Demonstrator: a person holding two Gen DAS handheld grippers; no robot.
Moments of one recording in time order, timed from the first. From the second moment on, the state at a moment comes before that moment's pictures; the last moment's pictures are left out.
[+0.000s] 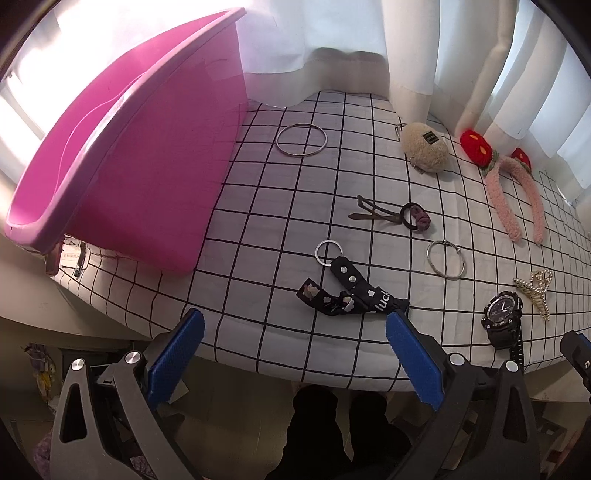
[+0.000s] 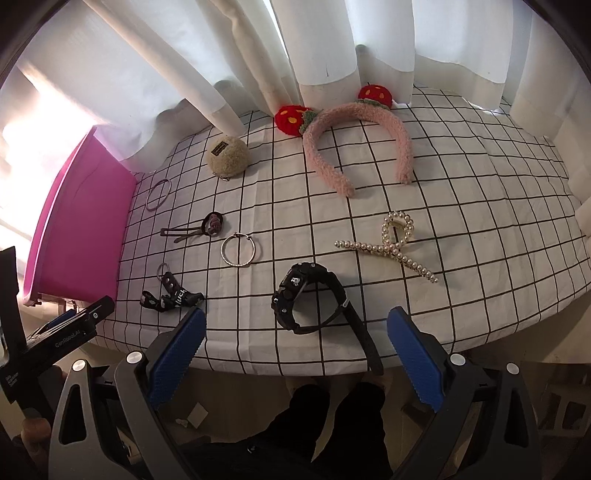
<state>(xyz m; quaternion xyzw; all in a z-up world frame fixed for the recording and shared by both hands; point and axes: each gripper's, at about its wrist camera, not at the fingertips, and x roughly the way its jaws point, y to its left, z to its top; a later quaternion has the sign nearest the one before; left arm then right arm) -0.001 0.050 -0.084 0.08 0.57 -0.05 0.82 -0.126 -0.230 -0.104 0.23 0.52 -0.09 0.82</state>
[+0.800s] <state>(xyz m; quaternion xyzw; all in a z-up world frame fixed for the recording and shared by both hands) 0.014 0.020 -0.170 0.09 0.57 -0.10 0.81 -0.095 -0.216 -0.200 0.16 0.55 -0.10 0.81</state>
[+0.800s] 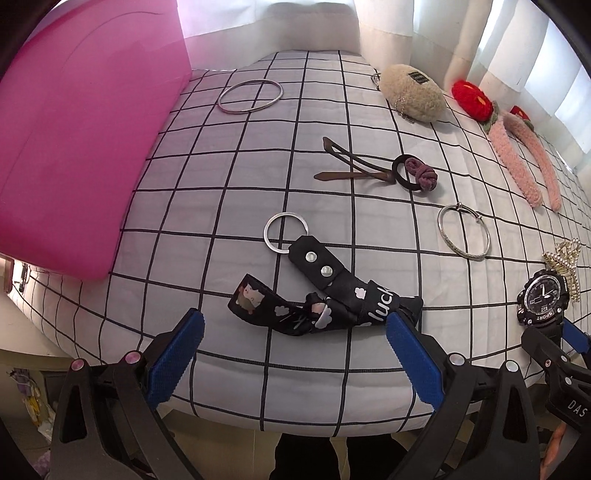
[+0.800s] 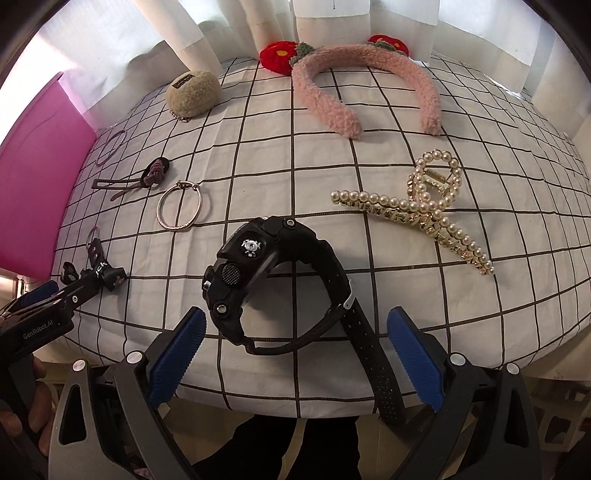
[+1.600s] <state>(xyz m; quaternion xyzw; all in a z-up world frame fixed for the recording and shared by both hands) 0.033 -0.006 -0.192 0.07 0.54 -0.11 0.83 -0.079 -0.204 -0.216 0.08 0.53 -0.12 0.84</state>
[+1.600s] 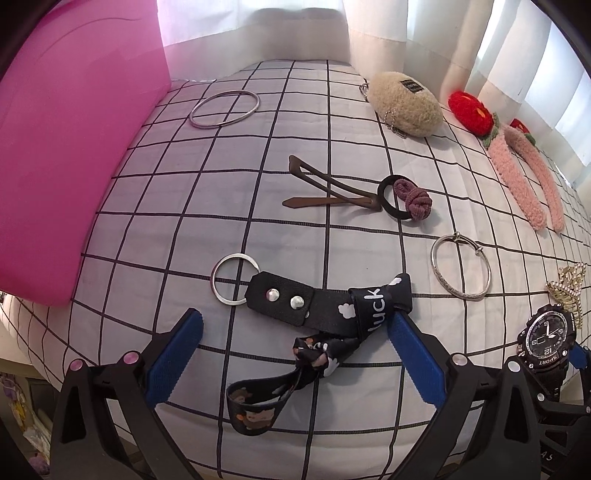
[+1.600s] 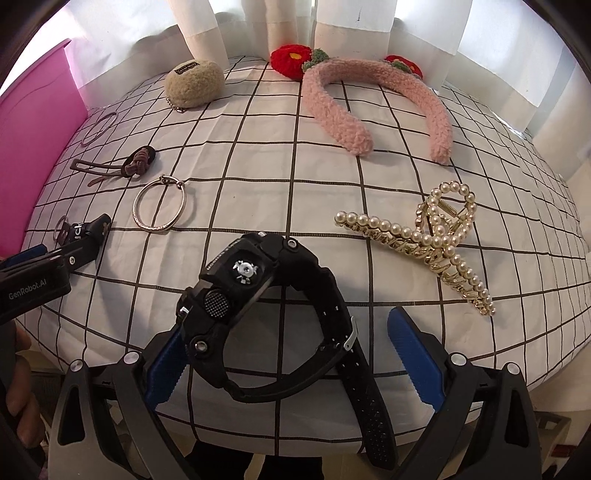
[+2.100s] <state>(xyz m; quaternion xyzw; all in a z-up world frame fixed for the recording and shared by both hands) 0.019 -0.012 -0.182 0.07 0.52 -0.12 0.84 -0.081 -0.200 -0.208 0.06 0.51 -0.08 0.85</state>
